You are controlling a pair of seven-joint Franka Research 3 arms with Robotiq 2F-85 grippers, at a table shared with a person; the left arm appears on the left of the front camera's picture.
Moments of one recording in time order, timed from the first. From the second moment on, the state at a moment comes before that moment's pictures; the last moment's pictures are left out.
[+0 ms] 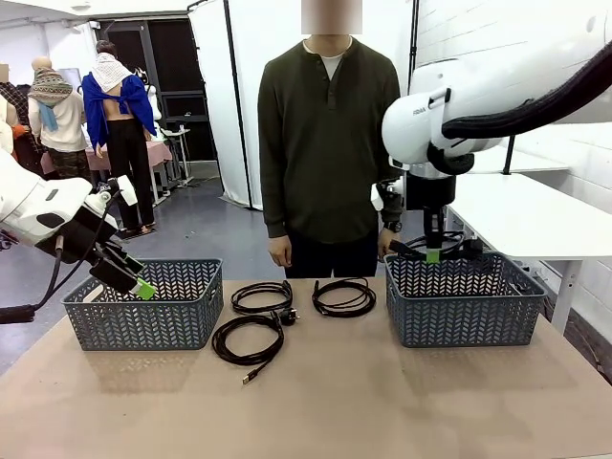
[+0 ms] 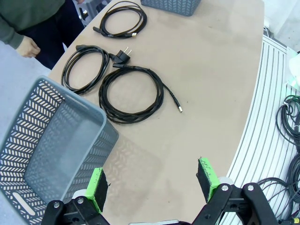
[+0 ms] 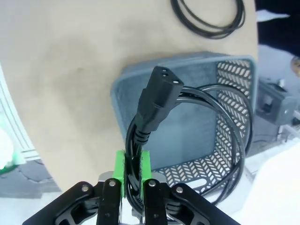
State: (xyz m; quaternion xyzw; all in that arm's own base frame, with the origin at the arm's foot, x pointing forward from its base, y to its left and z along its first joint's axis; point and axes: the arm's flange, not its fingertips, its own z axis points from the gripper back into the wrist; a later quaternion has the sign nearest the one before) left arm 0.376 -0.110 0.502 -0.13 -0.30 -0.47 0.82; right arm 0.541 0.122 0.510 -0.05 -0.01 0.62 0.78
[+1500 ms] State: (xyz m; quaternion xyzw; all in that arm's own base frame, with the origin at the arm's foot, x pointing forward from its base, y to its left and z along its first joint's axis) left arm 0.376 -0.110 0.502 -0.13 -0.30 -0.47 0.82; right arm 0.572 0.065 0.467 -0.06 -0.04 0.67 0.74
